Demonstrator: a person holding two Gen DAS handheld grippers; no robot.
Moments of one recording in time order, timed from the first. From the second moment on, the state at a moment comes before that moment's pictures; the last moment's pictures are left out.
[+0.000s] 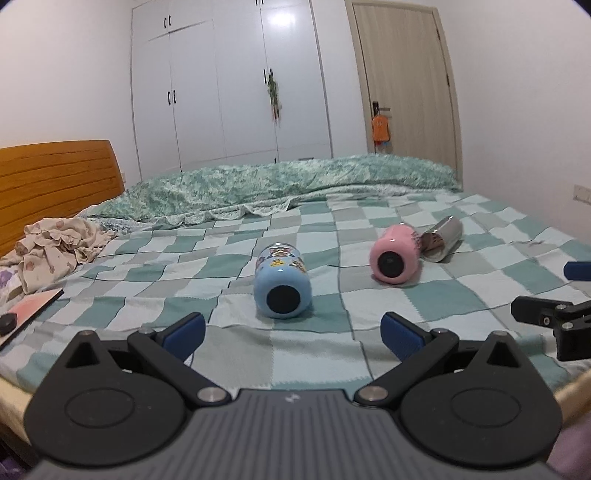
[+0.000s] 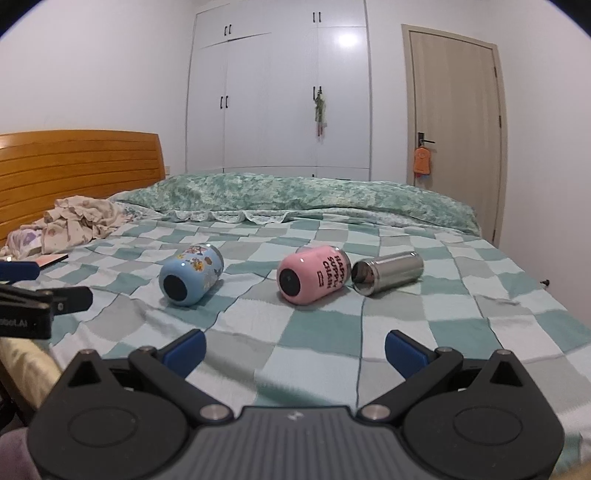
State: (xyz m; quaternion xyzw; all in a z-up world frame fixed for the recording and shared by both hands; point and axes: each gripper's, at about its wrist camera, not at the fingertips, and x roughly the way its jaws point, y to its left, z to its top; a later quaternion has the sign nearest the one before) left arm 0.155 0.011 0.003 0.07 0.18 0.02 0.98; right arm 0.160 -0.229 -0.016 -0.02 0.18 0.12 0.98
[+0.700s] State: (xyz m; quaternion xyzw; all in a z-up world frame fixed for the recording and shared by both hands) left arm 0.405 0.024 -0.004 0.11 0.35 0.06 0.93; right arm 0.383 -0.187 -0.015 -0.07 0.22 0.22 0.95
